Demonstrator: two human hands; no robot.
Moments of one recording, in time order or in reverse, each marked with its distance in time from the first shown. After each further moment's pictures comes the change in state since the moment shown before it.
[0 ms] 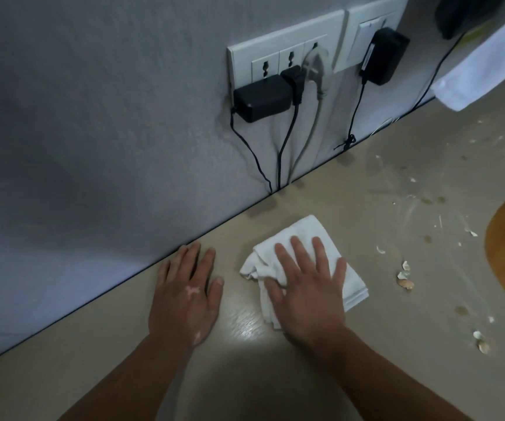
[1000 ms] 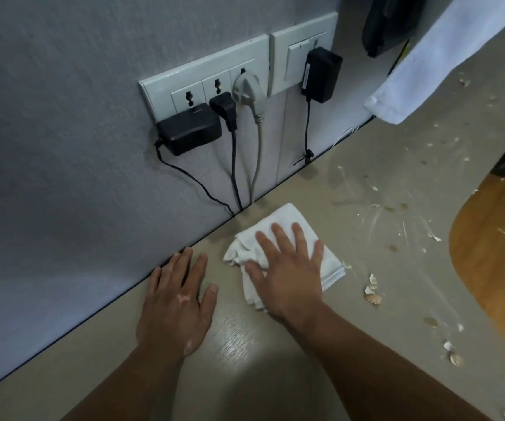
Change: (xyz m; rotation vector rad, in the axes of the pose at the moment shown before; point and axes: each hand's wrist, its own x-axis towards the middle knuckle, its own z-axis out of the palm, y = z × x) left_hand 0.047 0.042 0.007 0.029 -0.160 0.041; right_hand 0.066 0.037 -0.016 0.067 0.042 0.034
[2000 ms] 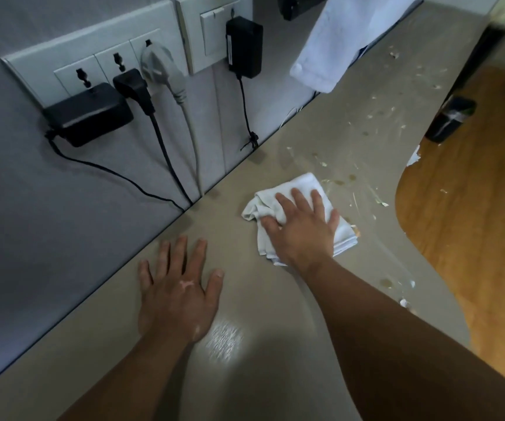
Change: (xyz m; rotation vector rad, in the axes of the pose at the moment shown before) left_hand 0.028 0.071 0.002 0.044 -0.168 0.014; right_hand 0.027 0.090 -0.022 0.004 0.084 0.357
